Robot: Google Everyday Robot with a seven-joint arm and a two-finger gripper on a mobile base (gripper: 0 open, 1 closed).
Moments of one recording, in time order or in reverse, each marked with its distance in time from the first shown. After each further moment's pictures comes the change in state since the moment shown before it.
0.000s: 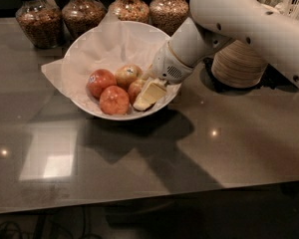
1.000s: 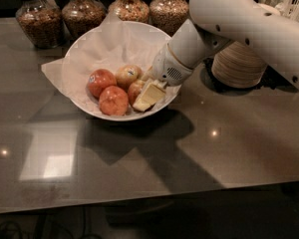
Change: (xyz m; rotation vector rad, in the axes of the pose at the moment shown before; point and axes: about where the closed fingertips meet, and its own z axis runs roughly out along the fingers) arm 0.003 0.000 0.002 -0.002 0.003 0.010
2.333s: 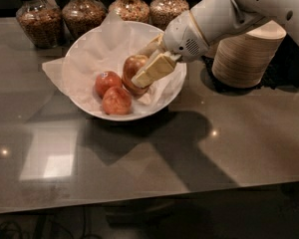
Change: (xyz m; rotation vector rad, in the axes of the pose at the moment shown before) arm -0.048 0.008 -0.069 -0.045 -0.272 -0.077
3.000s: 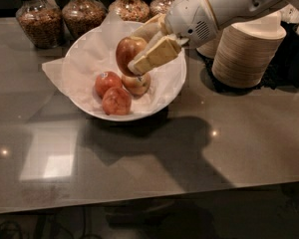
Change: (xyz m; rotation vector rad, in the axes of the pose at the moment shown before) arm -0.047 0.025 -0.031 -0.047 -0.121 -0.114
